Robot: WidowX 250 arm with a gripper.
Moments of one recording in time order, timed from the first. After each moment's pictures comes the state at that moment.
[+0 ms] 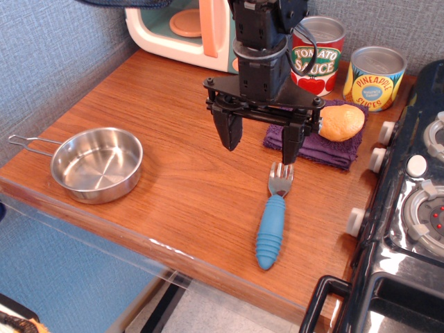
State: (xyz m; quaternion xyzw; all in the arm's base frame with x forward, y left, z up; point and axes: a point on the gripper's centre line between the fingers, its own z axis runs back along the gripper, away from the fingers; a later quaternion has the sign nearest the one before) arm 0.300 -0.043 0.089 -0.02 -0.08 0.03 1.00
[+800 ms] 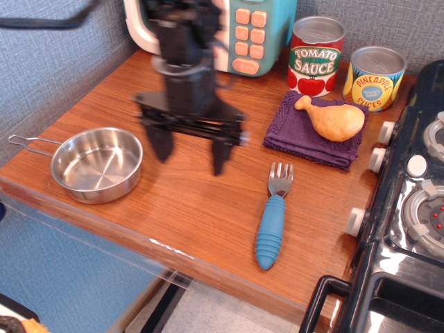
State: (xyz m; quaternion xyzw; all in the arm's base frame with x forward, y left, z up) arm 0.264 0.022 0.079 -0.01 -0.07 0.07 1.00
